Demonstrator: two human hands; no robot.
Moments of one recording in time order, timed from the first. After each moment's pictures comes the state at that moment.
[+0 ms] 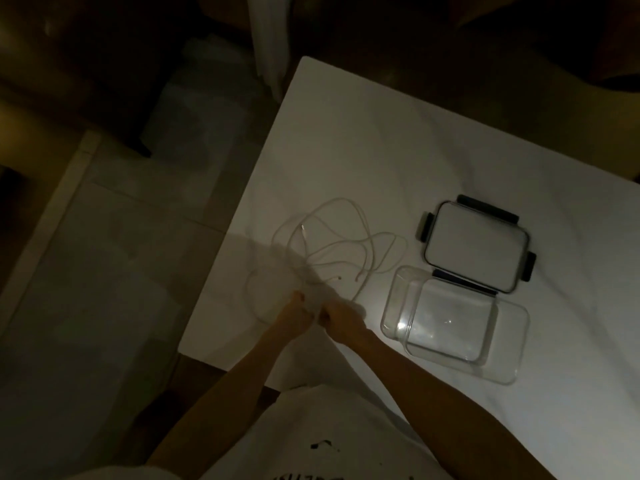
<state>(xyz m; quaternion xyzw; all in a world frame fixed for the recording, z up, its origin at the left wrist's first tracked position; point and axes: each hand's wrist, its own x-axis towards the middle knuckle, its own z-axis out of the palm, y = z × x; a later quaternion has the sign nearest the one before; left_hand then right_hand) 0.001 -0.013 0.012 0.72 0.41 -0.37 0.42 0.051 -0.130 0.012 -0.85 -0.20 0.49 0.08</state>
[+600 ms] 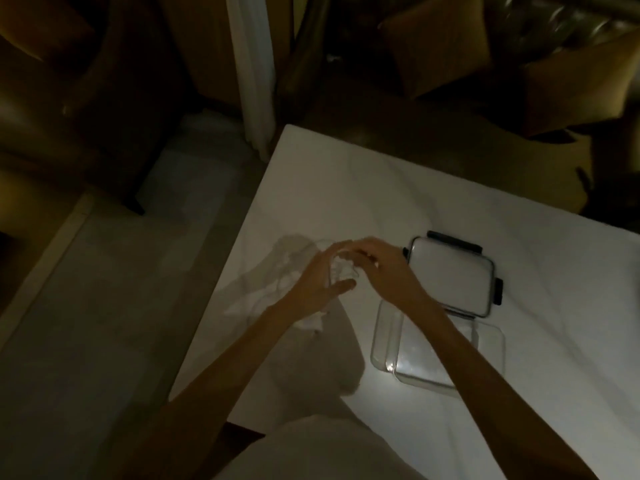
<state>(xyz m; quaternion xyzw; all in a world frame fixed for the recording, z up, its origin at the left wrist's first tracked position) 0.103 -0.004 0.145 0.77 0.06 -0.09 0.63 0.177 -0.145 0.207 -0.85 -0.25 0.20 0.43</state>
